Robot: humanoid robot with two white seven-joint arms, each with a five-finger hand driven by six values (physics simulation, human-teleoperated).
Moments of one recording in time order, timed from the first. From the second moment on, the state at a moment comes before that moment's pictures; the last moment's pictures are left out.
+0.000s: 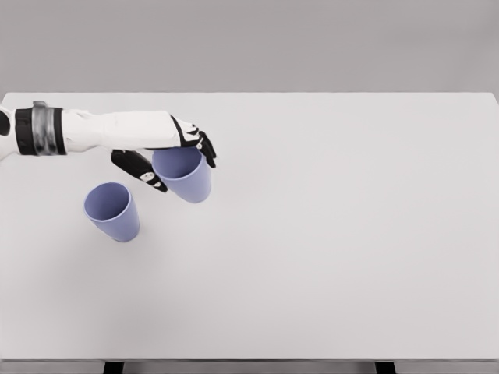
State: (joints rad) left arm -1.02 0.89 -1.10 -1.54 0.13 -0.61 -0.49; right arm -0.04 0.00 -0.04 0.15 0.07 -0.14 0.56
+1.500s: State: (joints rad) left arm -1.09 1.25 -1.18 -1.60 0.24 -0.61 -0.59; right arm -0.04 0.00 -0.04 0.15 0.07 -0.14 0.56
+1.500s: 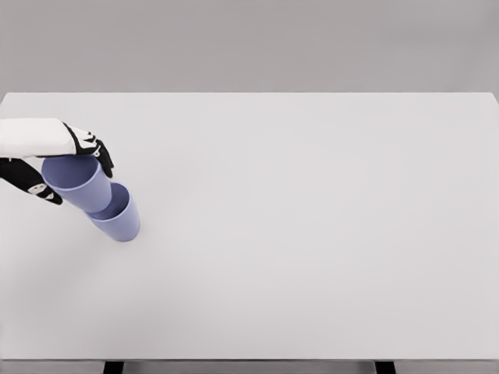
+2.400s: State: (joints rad) left arm -1.08 1.22 -1.18 -1.59 0.29 -0.61 -0.60; right arm -0.04 0.00 -0.04 0.15 0.07 -0.14 0.56
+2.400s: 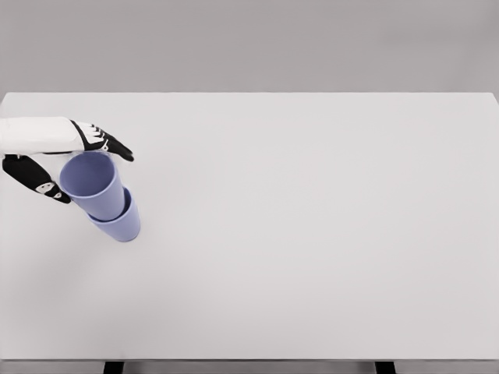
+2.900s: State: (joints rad) left arm -1.23 1.25 -1.16 -1.70 0.42 -0.61 -0.60; right arm -0.04 0.00 -0.04 0.15 0.07 -0.14 0.56
